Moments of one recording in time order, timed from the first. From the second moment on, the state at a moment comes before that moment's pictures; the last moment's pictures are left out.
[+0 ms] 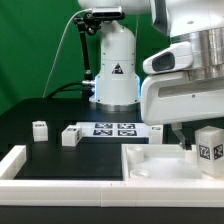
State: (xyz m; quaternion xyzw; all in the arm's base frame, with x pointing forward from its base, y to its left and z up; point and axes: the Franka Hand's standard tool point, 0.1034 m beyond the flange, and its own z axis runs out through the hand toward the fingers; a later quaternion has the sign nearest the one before) arm 0.627 0.114 0.076 -1.00 -0.01 -0.06 0.08
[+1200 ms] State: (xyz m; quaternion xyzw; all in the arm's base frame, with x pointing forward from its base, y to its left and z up) arm 0.624 0.112 0.071 -0.99 0.11 -0.08 0.08
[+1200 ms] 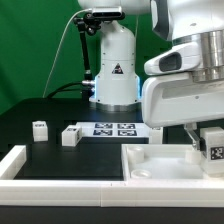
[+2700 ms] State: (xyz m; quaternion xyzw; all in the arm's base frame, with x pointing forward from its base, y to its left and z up) arm 0.624 0.111 0.071 -0.85 0.52 -0.04 0.12
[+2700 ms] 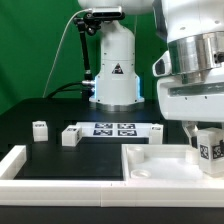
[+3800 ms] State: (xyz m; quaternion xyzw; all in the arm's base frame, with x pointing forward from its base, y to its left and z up) arm 0.624 0.116 0.070 -0.99 -0.06 -0.09 0.05
